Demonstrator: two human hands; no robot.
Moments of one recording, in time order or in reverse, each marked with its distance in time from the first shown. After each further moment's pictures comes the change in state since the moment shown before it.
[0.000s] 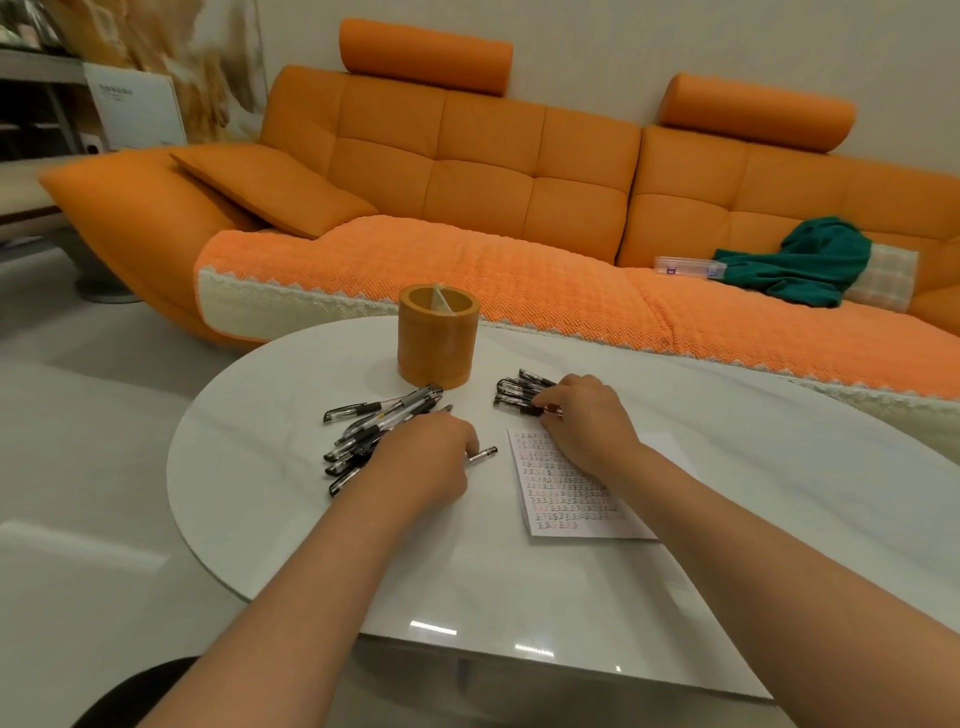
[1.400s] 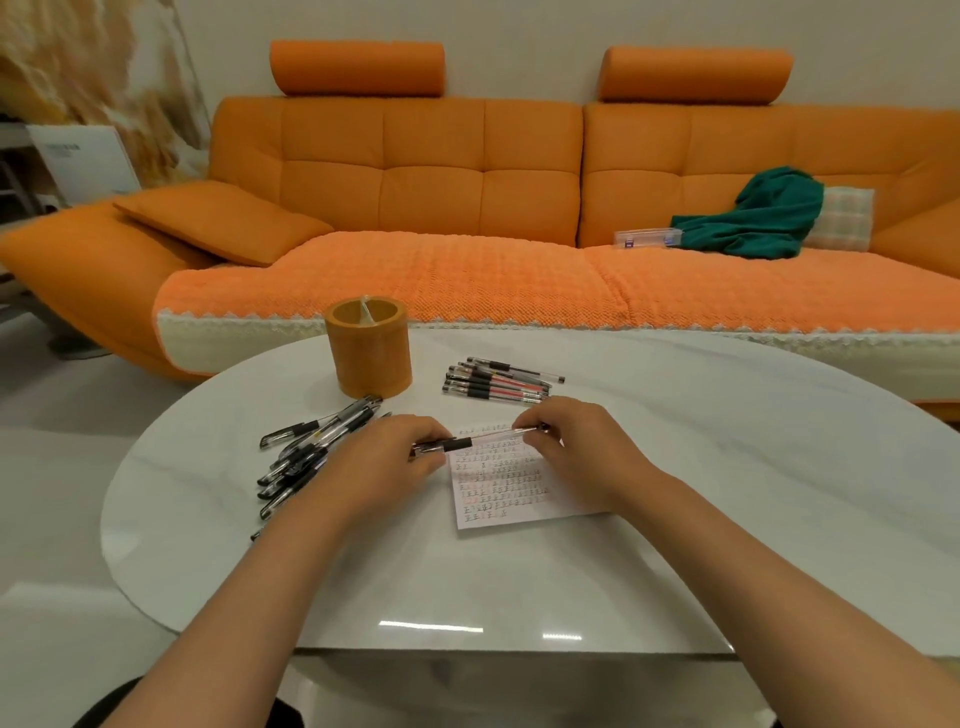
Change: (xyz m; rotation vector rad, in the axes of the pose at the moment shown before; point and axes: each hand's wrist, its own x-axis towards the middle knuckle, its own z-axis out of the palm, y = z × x) left_hand 0.000 0.029 0.001 -0.212 0.068 0.105; right_hand -0.076 0.029 -0.051 0.337 -0.082 0.046
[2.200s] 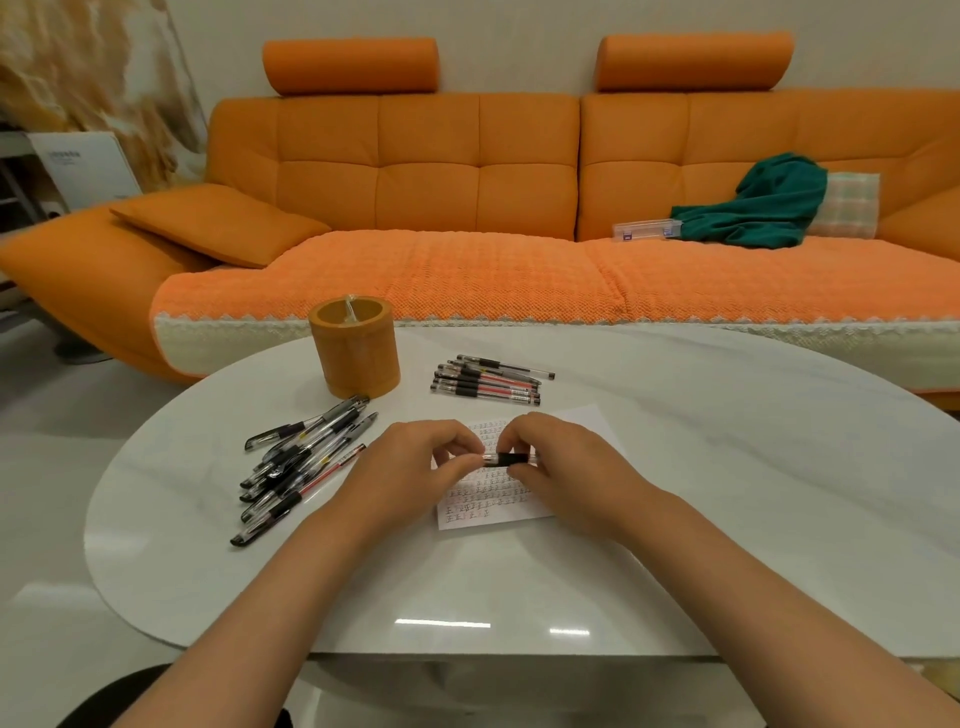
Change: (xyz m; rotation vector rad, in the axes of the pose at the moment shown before) left_hand 0.006 0.021 0.032 -0.169 0.128 0.160; right_hand -0.023 0.001 -0.001 -0.040 -0.077 -0.128
